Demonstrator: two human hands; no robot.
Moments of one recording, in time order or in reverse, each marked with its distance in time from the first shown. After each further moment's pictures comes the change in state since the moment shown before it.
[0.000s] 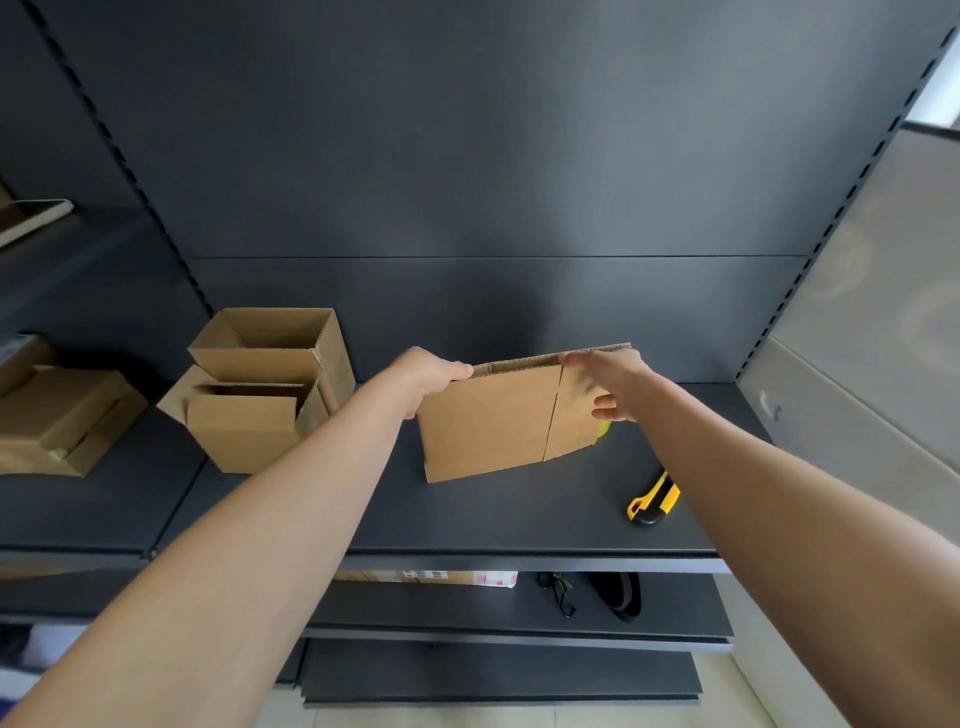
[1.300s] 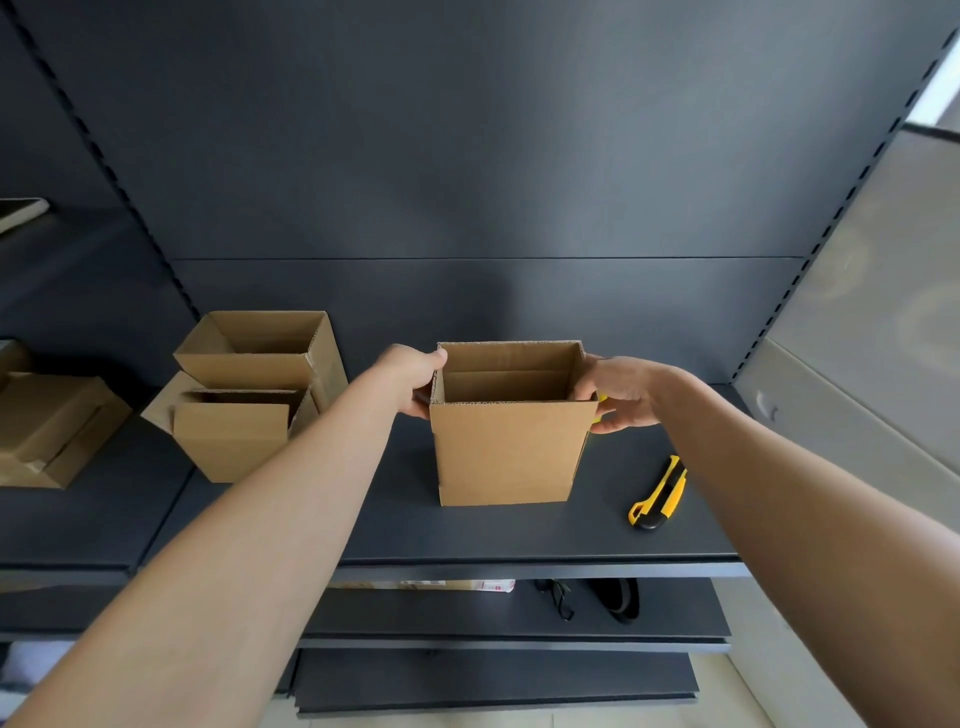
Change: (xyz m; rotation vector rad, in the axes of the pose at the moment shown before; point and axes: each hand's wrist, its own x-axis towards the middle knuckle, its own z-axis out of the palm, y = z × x) left_hand 0.032 -0.004 -0.007 -0.289 -0.030 -0.046; right_hand -0.010 -0.007 -0.012 -0.269 -0.421 -0.013
